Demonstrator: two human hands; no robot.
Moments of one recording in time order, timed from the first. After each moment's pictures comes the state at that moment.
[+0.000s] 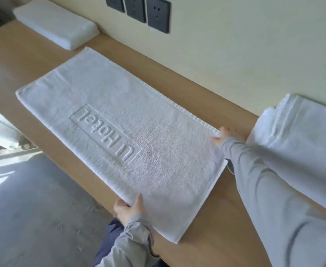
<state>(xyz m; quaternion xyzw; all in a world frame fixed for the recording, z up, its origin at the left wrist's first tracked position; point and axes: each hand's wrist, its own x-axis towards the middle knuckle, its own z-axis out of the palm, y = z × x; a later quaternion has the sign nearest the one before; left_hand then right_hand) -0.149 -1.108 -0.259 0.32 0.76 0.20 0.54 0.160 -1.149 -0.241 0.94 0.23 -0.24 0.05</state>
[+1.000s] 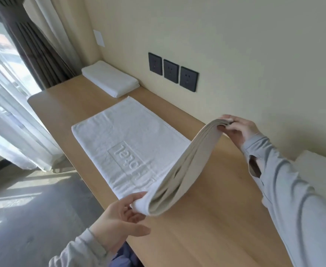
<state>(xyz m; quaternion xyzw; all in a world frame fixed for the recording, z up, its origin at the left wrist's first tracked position) -0.201 -1.041 -0.096 0.45 0.39 0.13 0.79 0.176 -1.072 -0.110 0.55 0.17 -0.37 -0.73</state>
